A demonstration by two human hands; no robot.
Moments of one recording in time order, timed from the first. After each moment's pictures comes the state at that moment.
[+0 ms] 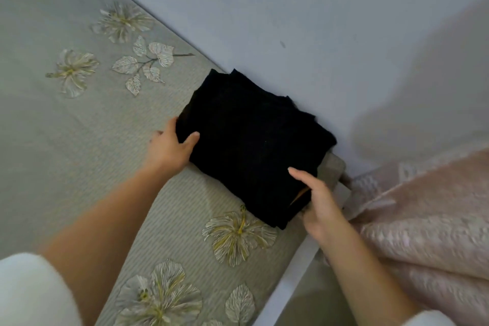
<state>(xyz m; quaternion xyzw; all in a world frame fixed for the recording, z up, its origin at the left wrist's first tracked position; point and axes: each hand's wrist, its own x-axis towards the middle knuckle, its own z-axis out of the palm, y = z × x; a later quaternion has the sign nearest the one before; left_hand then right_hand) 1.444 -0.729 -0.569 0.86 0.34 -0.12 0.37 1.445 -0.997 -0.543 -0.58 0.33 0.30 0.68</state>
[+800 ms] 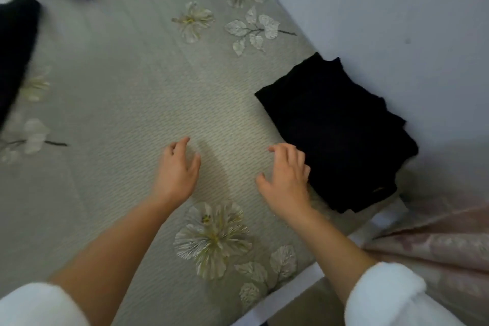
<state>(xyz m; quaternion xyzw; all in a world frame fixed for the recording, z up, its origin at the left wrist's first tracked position) 1.248 -0.700 -0.576 0.83 0.42 -0.04 0.37 1.360 -0.874 -0.553 -0.92 -0.27 0.18 0.21</state>
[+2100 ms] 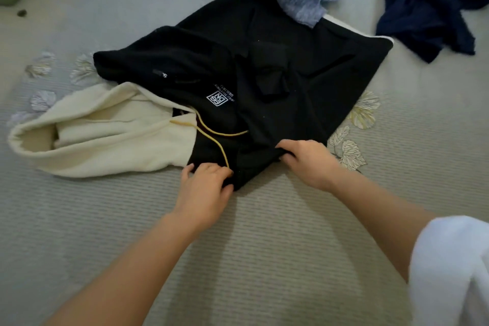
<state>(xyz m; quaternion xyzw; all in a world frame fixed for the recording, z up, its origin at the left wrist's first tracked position) 0.802 -0.409 -0.602 0.80 0.56 0.00 0.21 1.028 -0.401 -0.576 -0.68 -0.69 0.25 0.02</state>
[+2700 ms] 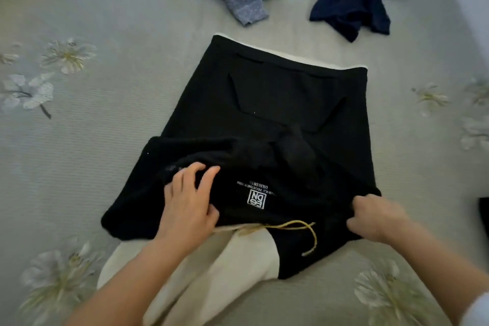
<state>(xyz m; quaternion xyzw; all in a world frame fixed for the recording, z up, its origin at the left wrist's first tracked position) 0.860 -0.571 -0.555 0.83 0.54 0.07 0.13 1.188 -0.643 -0.528 -0.76 -0.53 0.25 -0.27</state>
